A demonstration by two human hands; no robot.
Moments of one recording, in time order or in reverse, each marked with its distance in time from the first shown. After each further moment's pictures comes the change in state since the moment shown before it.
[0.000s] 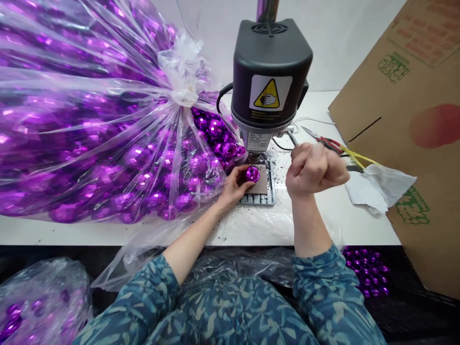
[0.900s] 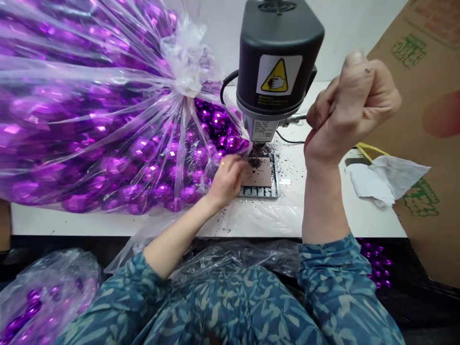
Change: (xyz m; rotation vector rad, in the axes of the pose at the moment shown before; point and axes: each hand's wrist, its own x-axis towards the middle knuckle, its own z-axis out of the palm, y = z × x) left_hand -0.008 0.064 -0.038 0.789 -0.018 0.454; right_hand 0.051 -0.008 0.034 0.091 -0.040 0.214
